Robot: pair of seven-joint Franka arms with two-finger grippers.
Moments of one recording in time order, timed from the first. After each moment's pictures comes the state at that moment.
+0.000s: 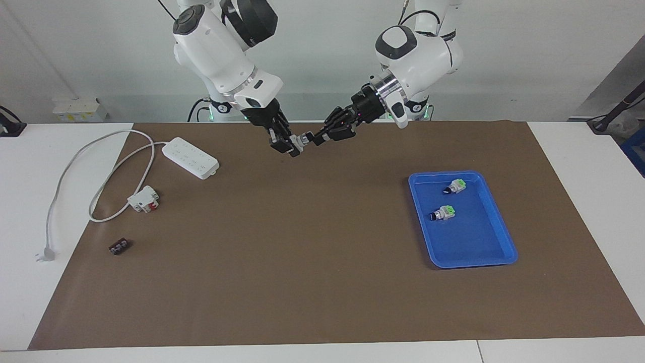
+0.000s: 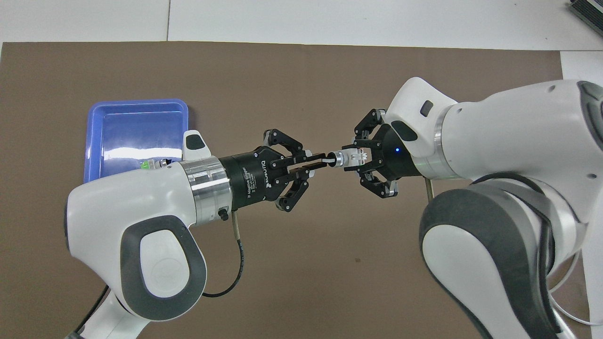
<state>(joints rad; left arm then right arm) -0.65 -0.07 0.01 -2.03 -1.27 2.54 -1.28 0.13 0.02 0.24 -1.76 0.45 2.00 -1.48</state>
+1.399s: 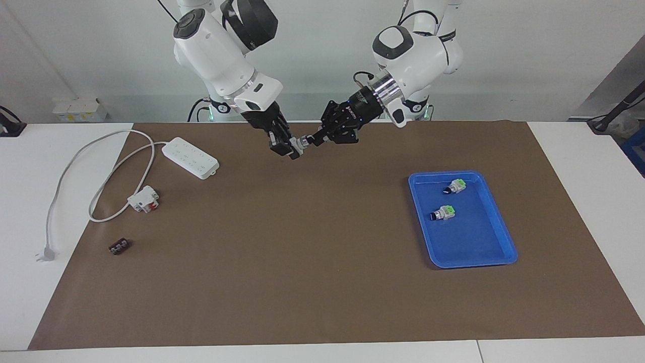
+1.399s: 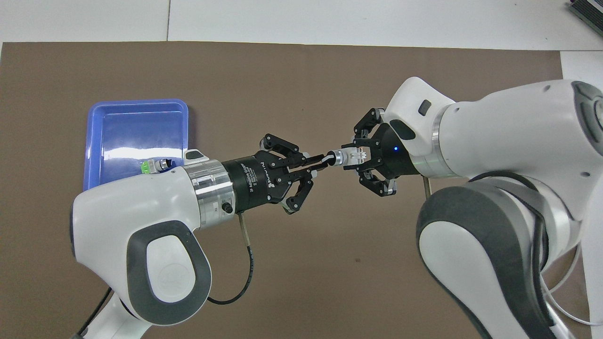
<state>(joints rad) -0.65 -0.08 0.00 -2.05 -1.25 2.57 -1.65 0.13 0.02 0.24 -1.76 0.45 2.01 -1.48</state>
